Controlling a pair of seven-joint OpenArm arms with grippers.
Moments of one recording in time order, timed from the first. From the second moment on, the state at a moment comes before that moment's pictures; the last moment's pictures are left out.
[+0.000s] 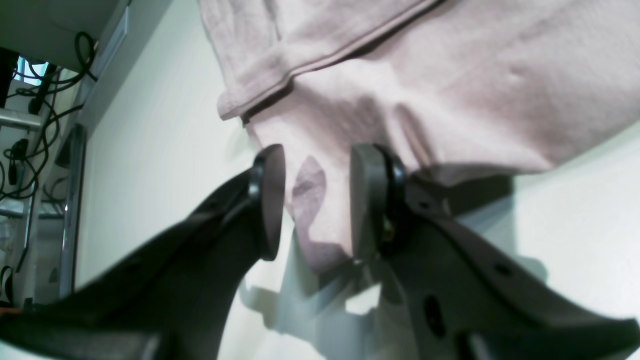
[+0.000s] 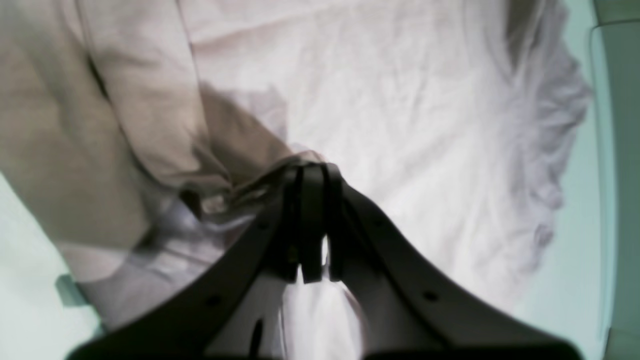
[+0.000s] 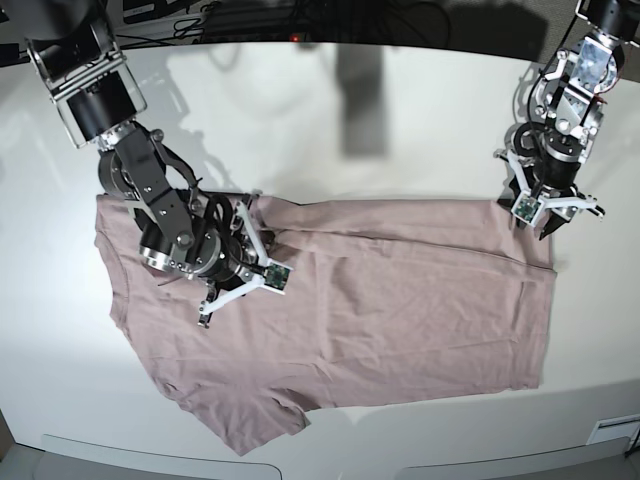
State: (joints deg) left arm 5.6 -27.9 17.5 70.8 9.9 3.2 2.2; right arm 17.8 22.6 -28.3 75.7 -16.8 35.5 -26.3
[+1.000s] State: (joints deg) left arm 5.7 -27.9 17.5 70.8 9.9 3.2 2.5; right arm 19.3 19.9 -28.1 74.1 -5.5 19.0 -34.9
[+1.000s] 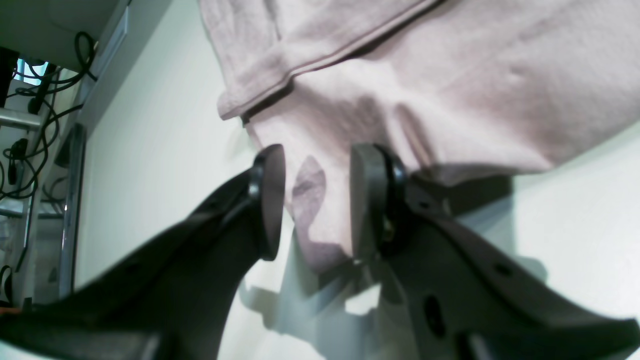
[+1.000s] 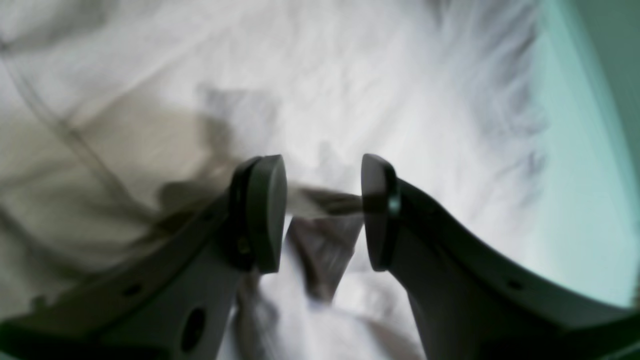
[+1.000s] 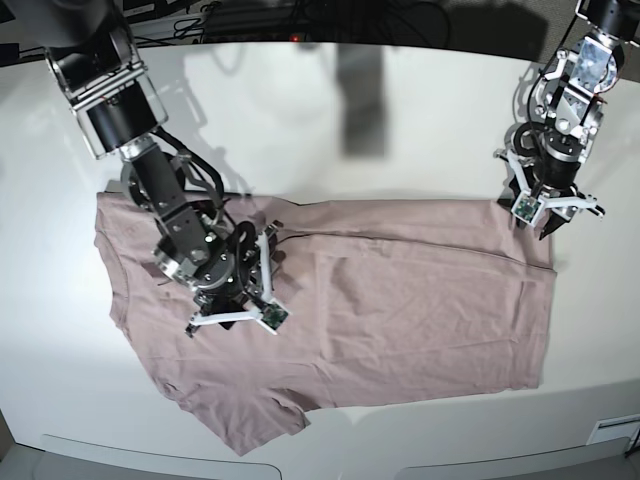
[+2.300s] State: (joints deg) left arm 5.7 -27.9 17.5 70.8 9.9 3.2 2.4; right arm 11.9 17.0 0.4 66.0 14.5 26.6 -32.7
